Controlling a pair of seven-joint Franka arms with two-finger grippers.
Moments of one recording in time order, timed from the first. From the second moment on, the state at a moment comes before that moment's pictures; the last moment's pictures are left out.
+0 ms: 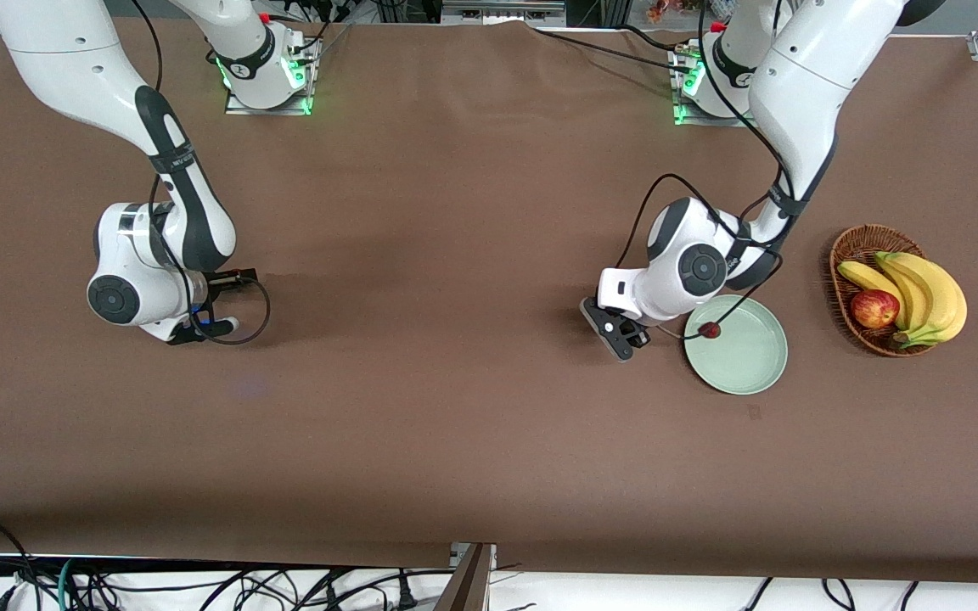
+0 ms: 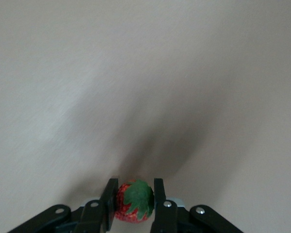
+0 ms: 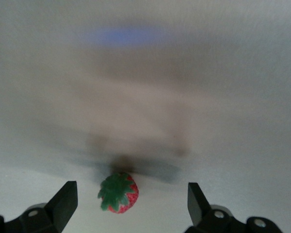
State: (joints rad) left arm -0.10 0.63 -0.31 -1.86 -0.04 2.42 0.58; right arm 0.13 0.54 -0.12 -1.98 0.02 2.09 -0.22
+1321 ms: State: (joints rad) left arm 0.24 0.69 -0.28 -1.70 0.04 2.09 1.07; right arm 0.15 0.55 0.04 -1.90 0.03 2.12 0.09
